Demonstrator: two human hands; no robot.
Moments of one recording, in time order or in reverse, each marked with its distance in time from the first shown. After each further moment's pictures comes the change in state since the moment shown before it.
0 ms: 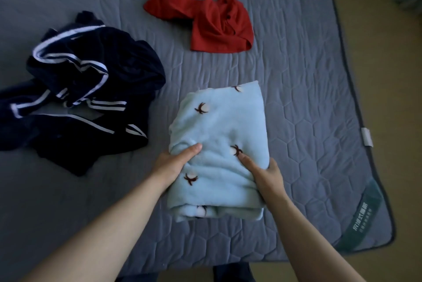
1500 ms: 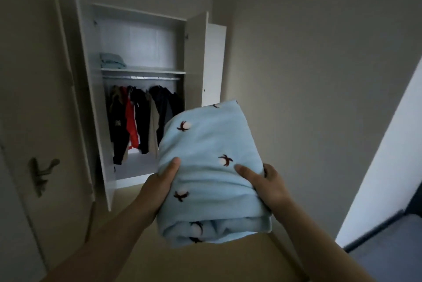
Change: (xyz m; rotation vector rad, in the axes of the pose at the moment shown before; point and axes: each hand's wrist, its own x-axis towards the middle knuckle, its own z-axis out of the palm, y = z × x) left_hand -0.701 0.059 -0.706 -0.669 1.115 0.721; right_hand -0.748 -0.458 0.554 -0.389 -1.065 -1.142
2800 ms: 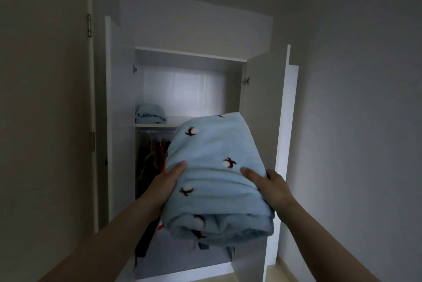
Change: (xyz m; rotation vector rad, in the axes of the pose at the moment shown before) left_hand 0.618 0.138 -0.242 -0.115 0.137 0.097; right_hand 0.585 -0.171 0.366 0.076 -0.166 -0.220
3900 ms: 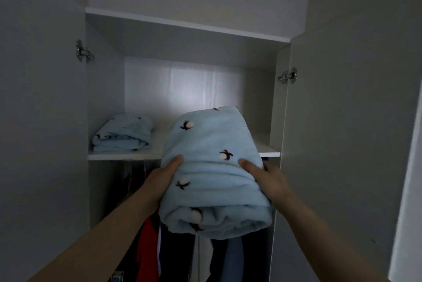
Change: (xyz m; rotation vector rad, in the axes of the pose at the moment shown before) left_hand 0.538 0.019 -0.041 -0.038 -0.004 0.013; right_hand 0.523 0.055 0.157 0.023 0.011 -0.053
